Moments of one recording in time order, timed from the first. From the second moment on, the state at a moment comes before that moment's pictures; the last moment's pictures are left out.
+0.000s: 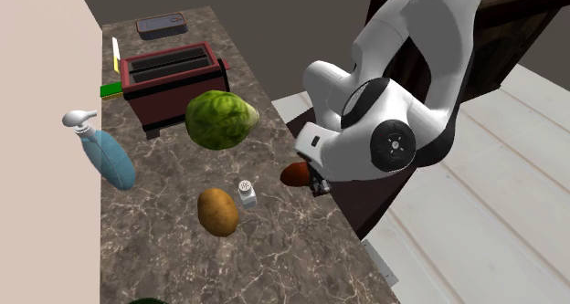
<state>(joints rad) -0.03 -0.89 0.73 -2.79 0.06 1.70 0.76</state>
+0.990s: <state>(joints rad) -0.07 -0.75 0.95 -2.89 0.14 1.81 0.97</state>
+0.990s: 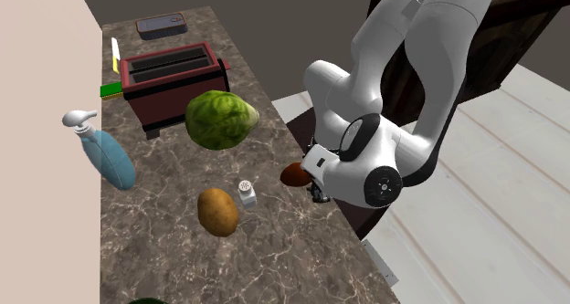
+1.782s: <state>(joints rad) -0.07 -0.75 0.95 -2.89 0.14 1.81 0.97</state>
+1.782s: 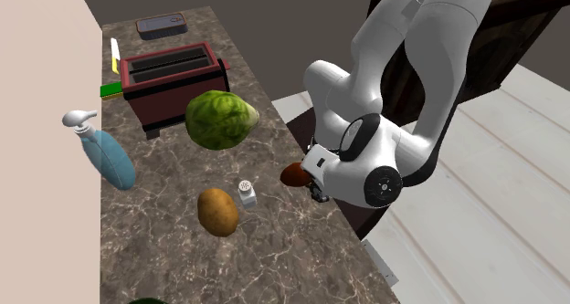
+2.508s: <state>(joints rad) -0.03 -0.85 0.86 -2.85 0.11 1.68 0.91</state>
